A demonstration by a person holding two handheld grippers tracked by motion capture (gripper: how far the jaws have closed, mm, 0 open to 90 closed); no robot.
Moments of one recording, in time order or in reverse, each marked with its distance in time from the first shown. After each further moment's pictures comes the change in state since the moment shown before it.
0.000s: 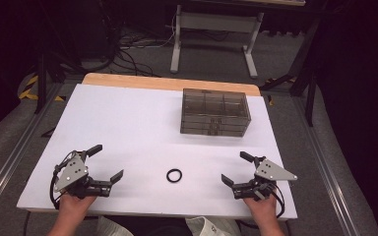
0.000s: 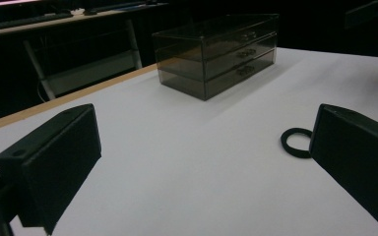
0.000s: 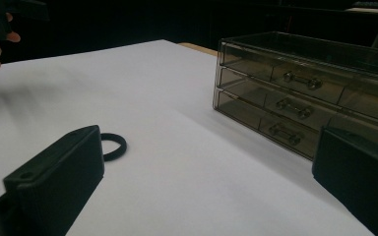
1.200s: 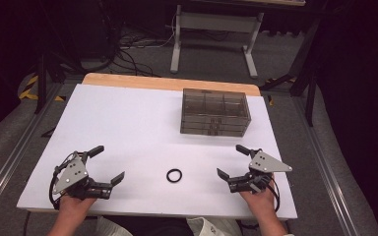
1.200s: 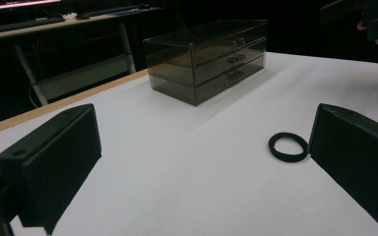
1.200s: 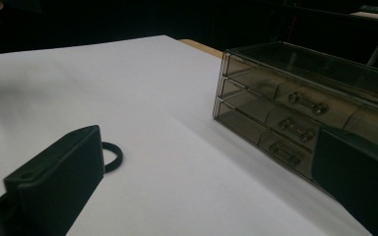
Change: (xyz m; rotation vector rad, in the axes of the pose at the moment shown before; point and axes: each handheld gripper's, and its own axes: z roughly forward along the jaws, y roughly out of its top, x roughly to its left) left arm -0.005 0.004 -0.002 -0.009 -0.025 0.001; right arm 0.000 0.026 0.014 0.038 0.002 -0.050
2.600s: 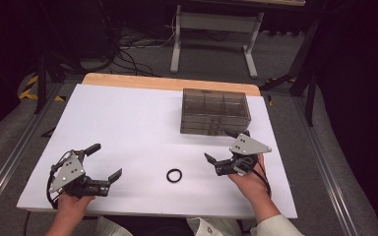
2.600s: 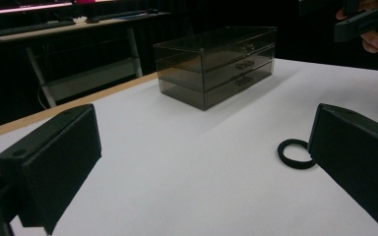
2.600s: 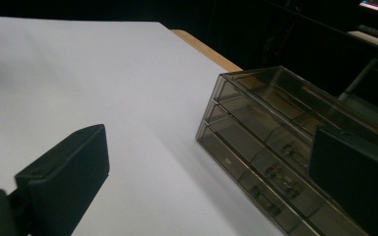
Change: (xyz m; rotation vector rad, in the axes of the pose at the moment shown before) left arm 0.005 0.001 -0.003 -0.017 0.026 -0.020; right arm -0.002 0.041 0.041 0.083 -0.043 -0.180
